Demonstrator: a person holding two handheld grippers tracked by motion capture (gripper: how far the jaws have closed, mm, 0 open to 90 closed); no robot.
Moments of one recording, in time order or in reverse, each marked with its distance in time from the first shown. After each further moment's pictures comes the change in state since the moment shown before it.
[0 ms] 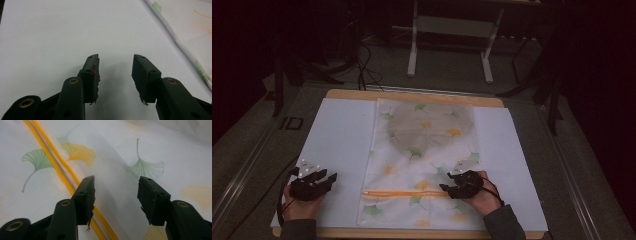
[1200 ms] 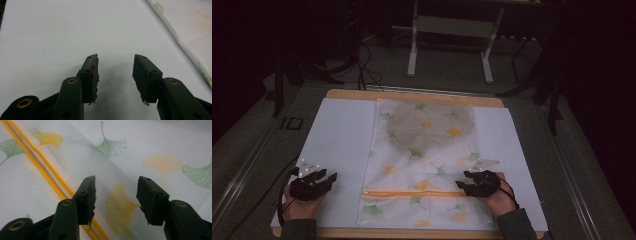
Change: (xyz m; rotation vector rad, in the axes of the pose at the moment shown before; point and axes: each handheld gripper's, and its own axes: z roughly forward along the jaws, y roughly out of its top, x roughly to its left) left arm 0.000 0.000 0.001 -0.006 0.008 -0.010; right arm -0.030 -0.031 -0.022 -0.024 -0.063 0.099
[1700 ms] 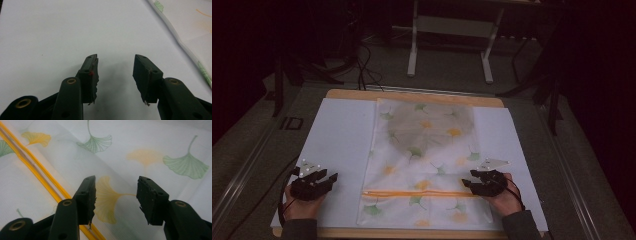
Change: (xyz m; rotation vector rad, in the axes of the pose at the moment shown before) left arm -0.001 0.000 0.001 0.007 -0.006 0.000; right arm -0.013 -0.009 -0.011 -0.018 -0.028 0.039
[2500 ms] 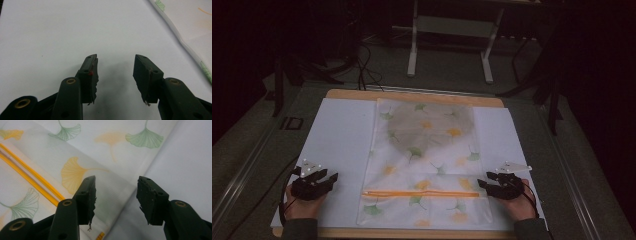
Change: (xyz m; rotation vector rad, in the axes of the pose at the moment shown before) left arm -0.001 0.000 0.003 0.007 0.010 0.010; right arm -0.026 -0.032 -0.024 -0.032 -0.074 0.119
